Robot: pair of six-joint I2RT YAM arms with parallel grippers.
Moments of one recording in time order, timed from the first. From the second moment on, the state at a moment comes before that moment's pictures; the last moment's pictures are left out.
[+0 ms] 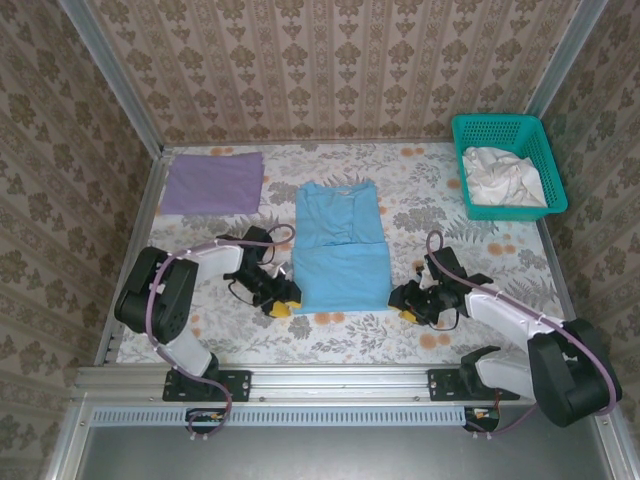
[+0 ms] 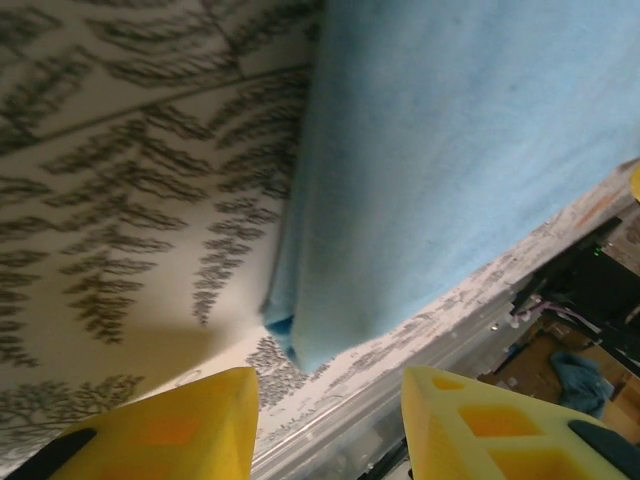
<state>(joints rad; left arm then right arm) -0.45 1.65 0.80 -0.75 0.76 -0.48 0.31 1.18 0.44 -0.43 -0.52 0.81</state>
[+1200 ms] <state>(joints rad) -0.54 1.70 0.86 -0.76 0.62 -0.46 0.33 1.25 0.47 -0.37 -0.46 0.84</state>
